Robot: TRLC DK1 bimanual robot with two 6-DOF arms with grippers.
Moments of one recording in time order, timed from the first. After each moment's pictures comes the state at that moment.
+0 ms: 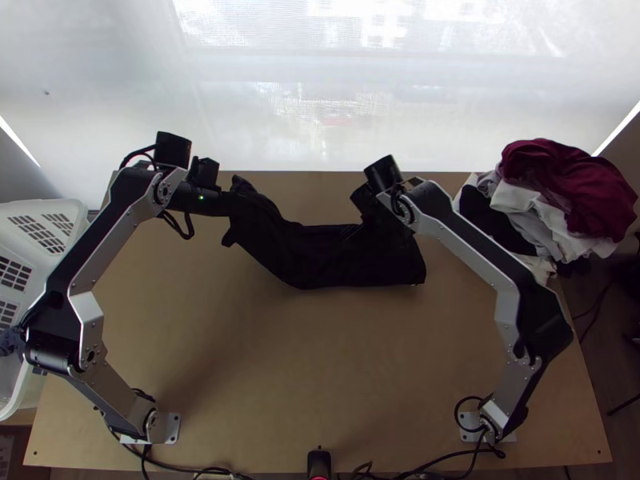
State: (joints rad) left arm -0.18 1.76 1.67 -0.83 0.57 -0.13; right arm 0.55 1.90 1.73 -0.84 -0.10 -0.17
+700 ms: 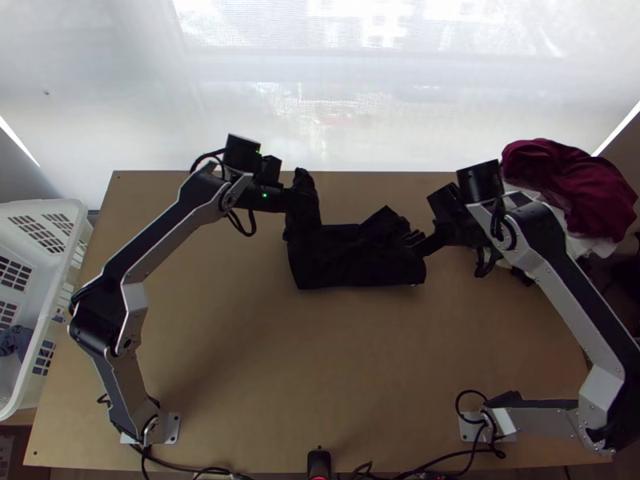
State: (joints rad) left arm -0.43 1.93 1.80 -0.57 0.57 -0.35; right arm 0.38 1.44 1.48 -0.95 -0.10 -0.18
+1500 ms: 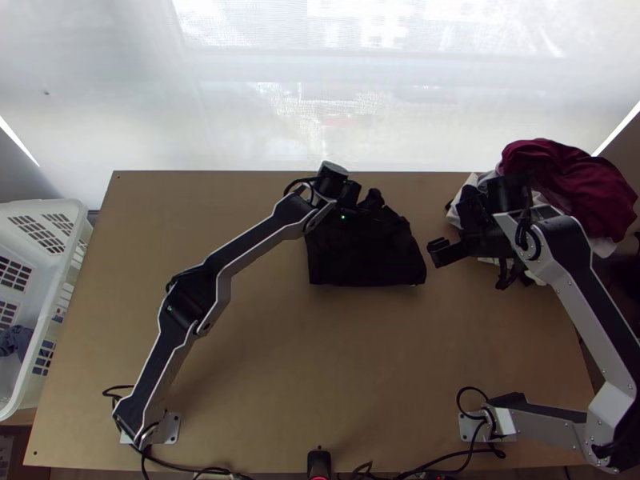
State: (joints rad) left arm -0.68 2.35 2.17 -0.42 0.49 -0.39; right arm 0.25 1.35 1.37 -0.99 -0.10 -0.14
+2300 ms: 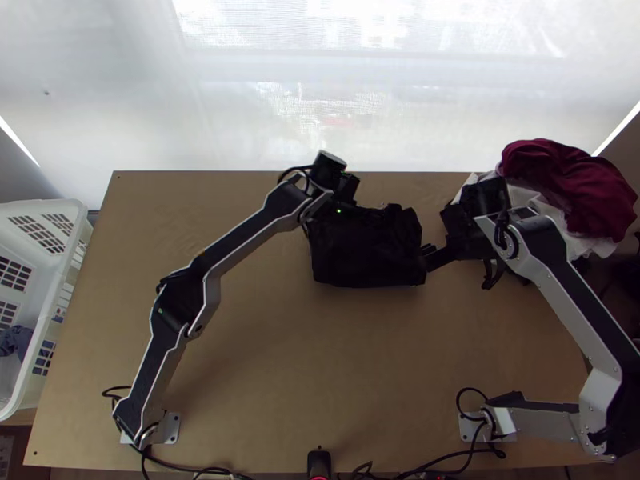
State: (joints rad) left arm -0.67 2.29 2.24 -0.61 0.51 -0.36; right arm 0.30 1.40 1.33 -0.94 -0.10 -0.16
